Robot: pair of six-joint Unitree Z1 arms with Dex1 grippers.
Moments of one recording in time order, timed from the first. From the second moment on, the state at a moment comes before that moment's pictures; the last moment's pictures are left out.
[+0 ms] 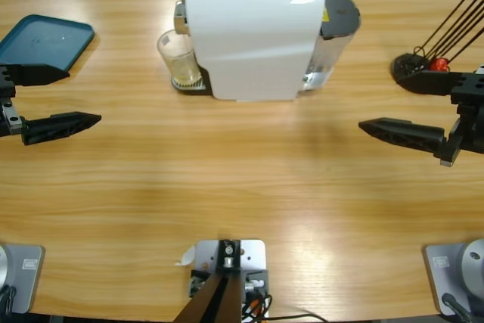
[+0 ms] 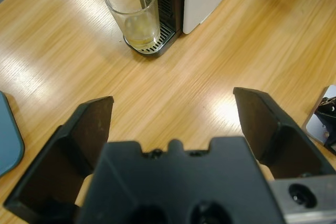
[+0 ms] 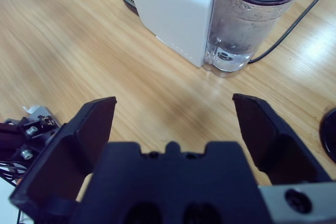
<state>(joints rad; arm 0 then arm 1) -0.60 1.11 -0.62 0.18 -0.17 0.17 0.71 1.04 -0.62 0.24 0.10 0.04</state>
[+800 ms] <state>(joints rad) -0.56 1.27 -0.64 0.07 -0.19 0.24 0.71 1.06 -0.62 0.24 0.10 0.04</state>
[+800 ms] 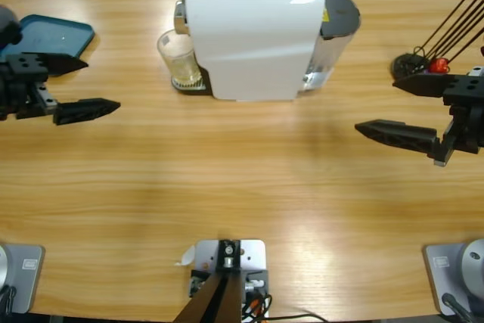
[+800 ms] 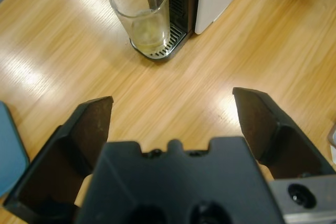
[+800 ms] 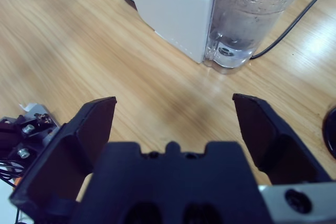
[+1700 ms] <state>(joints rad) -0.40 1.67 -0.80 -0.17 -0.49 0.37 0.71 1.15 -0.62 0.24 0.10 0.04</state>
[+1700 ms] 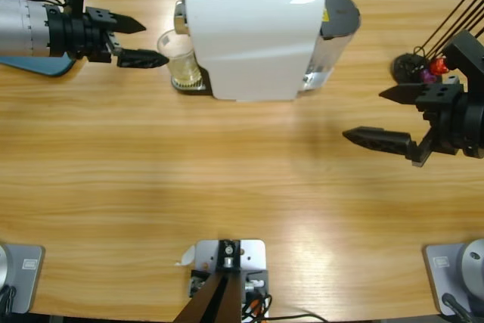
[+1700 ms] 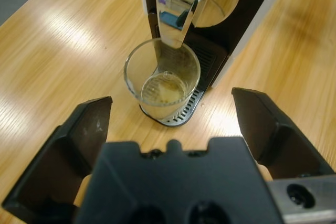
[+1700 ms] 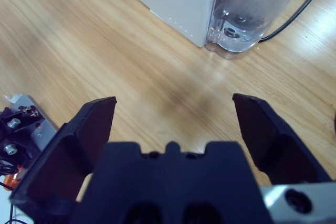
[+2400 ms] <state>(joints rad) -0.40 1.79 -0.86 -0.21 -0.52 0.39 0.71 1.19 -0.62 0.24 0.10 0.04</state>
